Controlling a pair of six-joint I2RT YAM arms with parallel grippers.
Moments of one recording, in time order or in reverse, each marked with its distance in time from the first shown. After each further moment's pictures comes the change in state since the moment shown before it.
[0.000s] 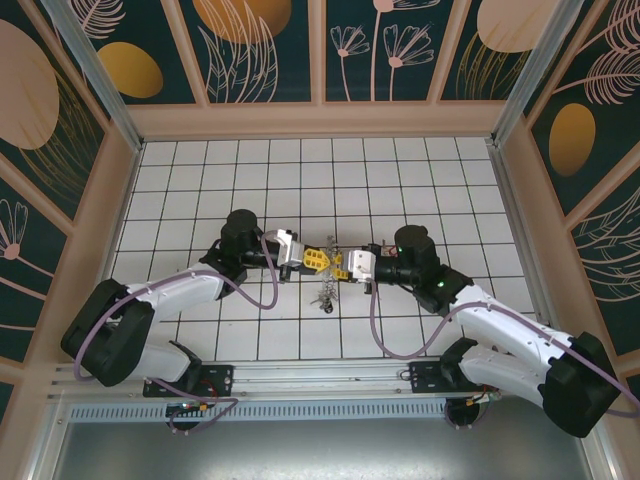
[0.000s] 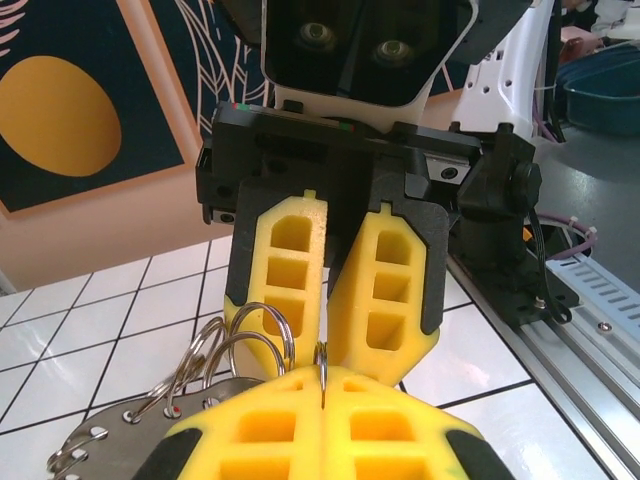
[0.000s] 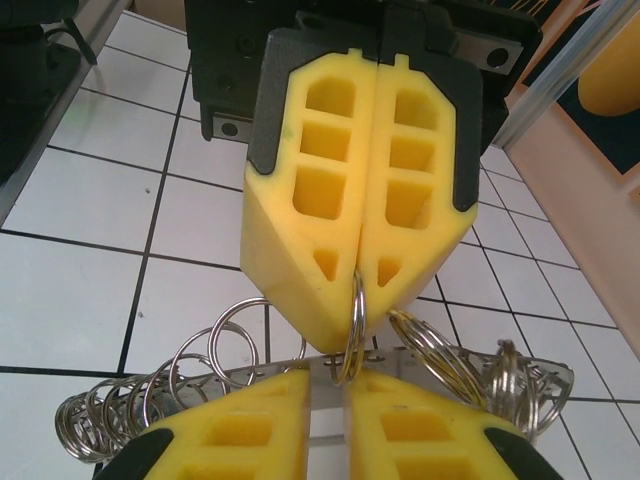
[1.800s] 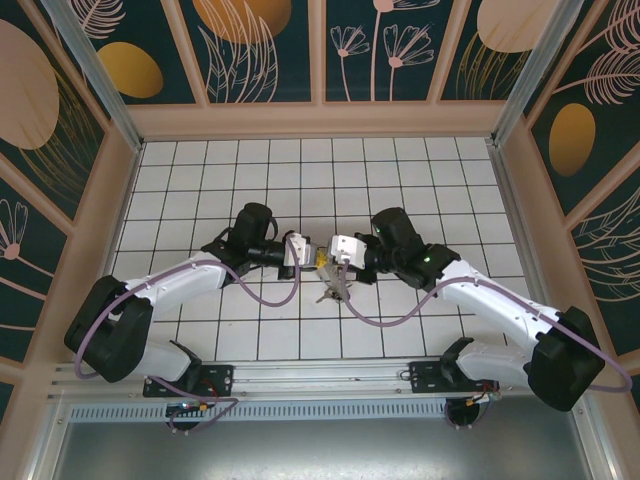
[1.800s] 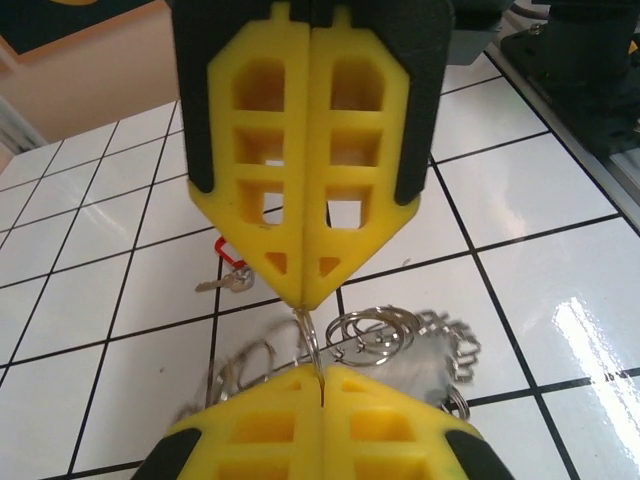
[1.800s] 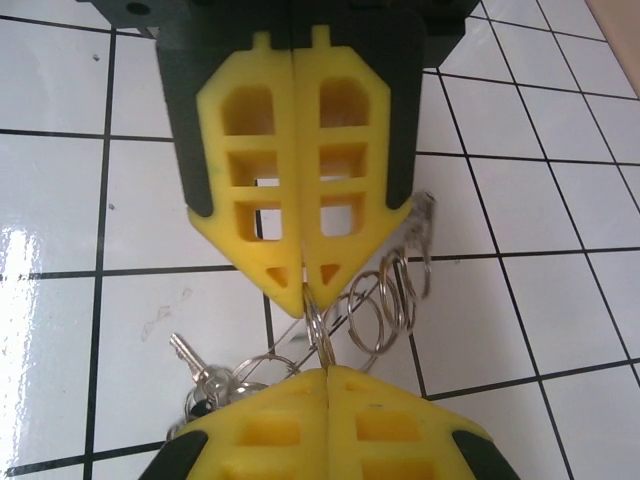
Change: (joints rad) left arm 0.002 0.024 0.130 -0.535 -0.266 0.407; right arm 0.021 0.171 0.242 -0.390 0.212 -0.023
